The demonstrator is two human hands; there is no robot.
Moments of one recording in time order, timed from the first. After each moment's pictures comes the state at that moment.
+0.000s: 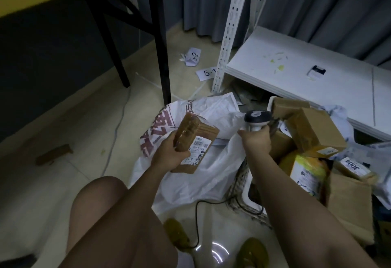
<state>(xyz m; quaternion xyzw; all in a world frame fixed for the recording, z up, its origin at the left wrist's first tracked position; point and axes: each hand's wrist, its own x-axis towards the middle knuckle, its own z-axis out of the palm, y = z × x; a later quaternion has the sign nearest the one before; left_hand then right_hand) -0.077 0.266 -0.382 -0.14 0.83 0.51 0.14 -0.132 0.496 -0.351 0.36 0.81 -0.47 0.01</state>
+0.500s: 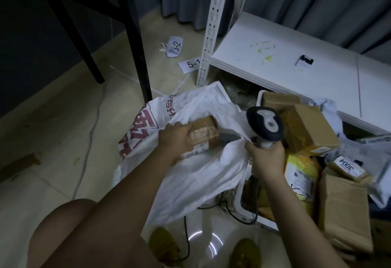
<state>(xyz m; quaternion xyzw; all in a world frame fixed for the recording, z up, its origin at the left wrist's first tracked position) -0.172 0.310 -0.394 0.07 0.97 0.11 0.19 -0.103 0.529 -0.342 0.28 0.80 -0.53 -0.06</state>
